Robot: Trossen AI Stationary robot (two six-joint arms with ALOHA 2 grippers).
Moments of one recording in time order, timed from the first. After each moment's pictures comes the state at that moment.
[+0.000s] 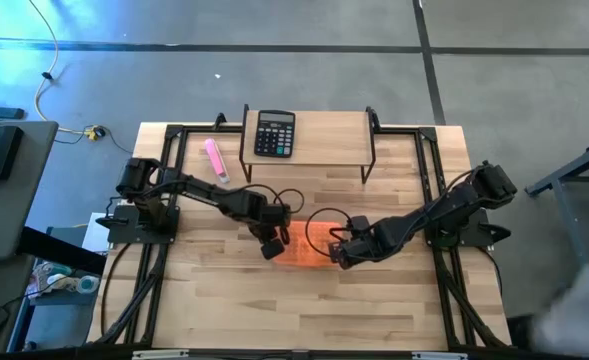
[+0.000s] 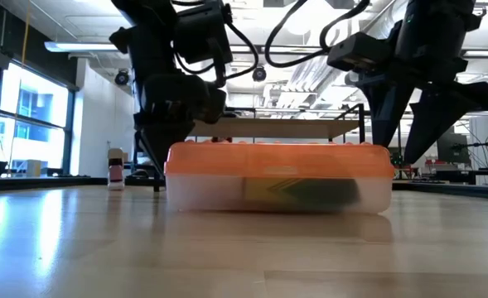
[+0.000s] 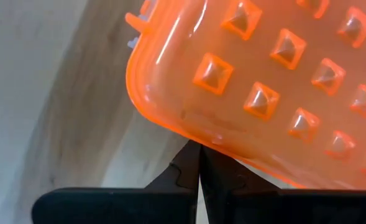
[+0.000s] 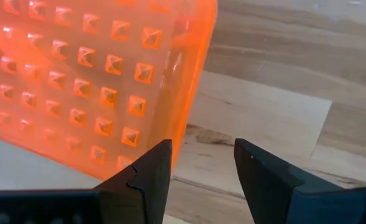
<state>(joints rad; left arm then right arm) 0.05 1.80 1.07 -0.55 0.07 -0.52 0.38 1.63 1.03 -0.73 0.21 1.71</state>
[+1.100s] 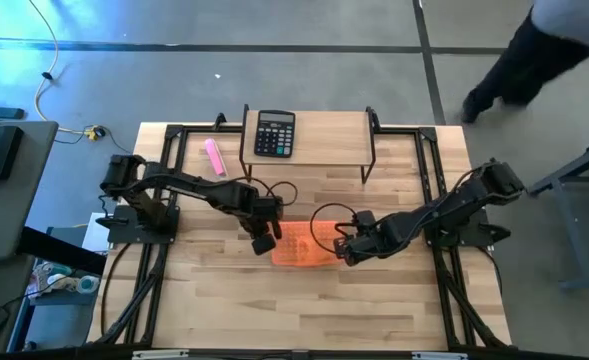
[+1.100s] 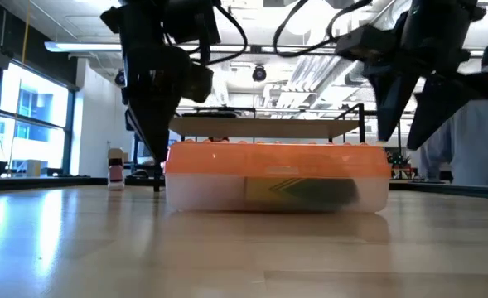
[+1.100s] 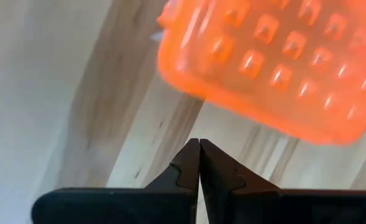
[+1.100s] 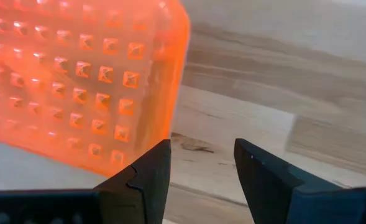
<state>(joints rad) 0.08 1.68 1.07 -0.70 0.09 -0.49 0.39 1.56 1.03 -0.82 0.24 1.70</state>
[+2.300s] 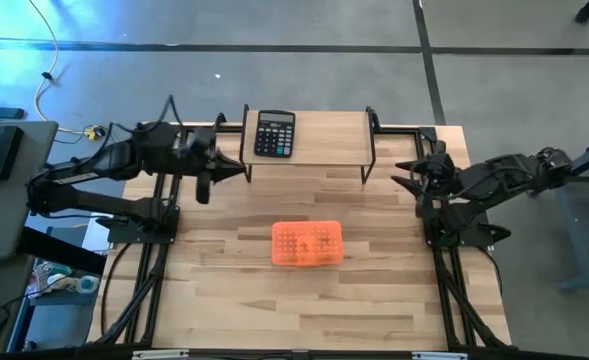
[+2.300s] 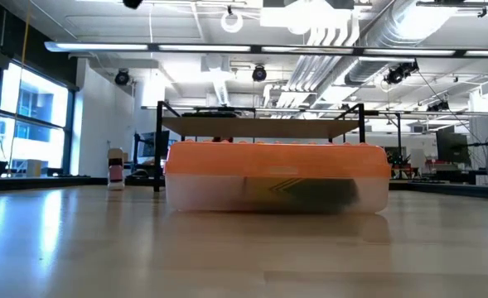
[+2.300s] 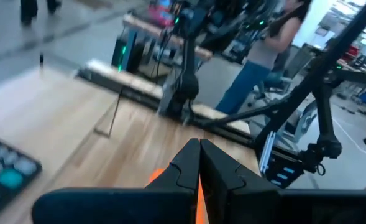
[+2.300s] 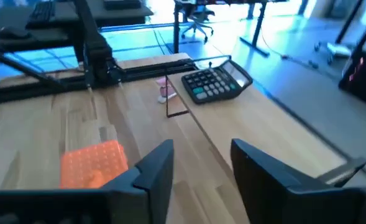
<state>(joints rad) 0.29 0.89 1.07 -0.41 0.14 -0.36 0.37 0.68 1.03 -0.79 0.72 0.26</state>
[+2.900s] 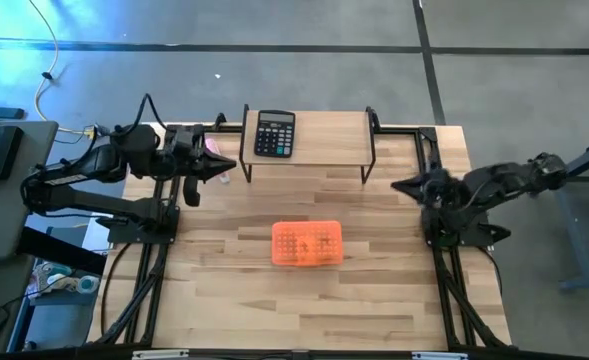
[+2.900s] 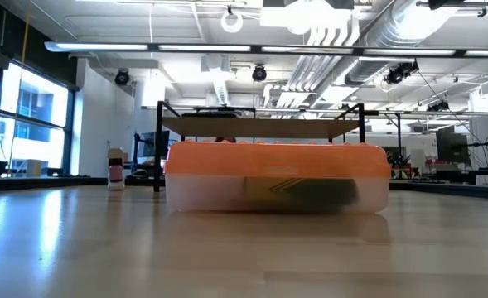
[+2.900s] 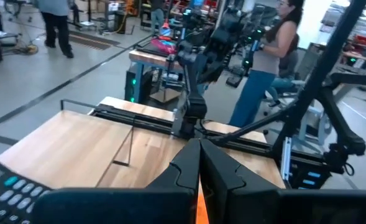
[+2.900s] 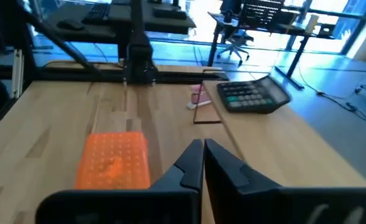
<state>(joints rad) 0.23 0.81 1.07 -0.39 0.02 -0.20 0.37 0.52 0.82 -0.60 0.58 0.02</state>
